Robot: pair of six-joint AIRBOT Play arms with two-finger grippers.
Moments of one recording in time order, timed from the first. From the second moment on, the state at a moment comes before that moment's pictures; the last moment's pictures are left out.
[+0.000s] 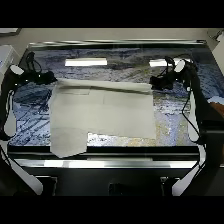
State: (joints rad) left arm 0.21 -2.05 2.01 0.99 -1.09 -1.29; right arm -0.03 -1.96 1.94 -1.25 1.25 1.58
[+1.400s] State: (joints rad) left arm 0.23 -2.04 1.96 1.17 -1.59 -1.48; right arm -0.03 -2.04 1.93 -1.33 1.65 1.70
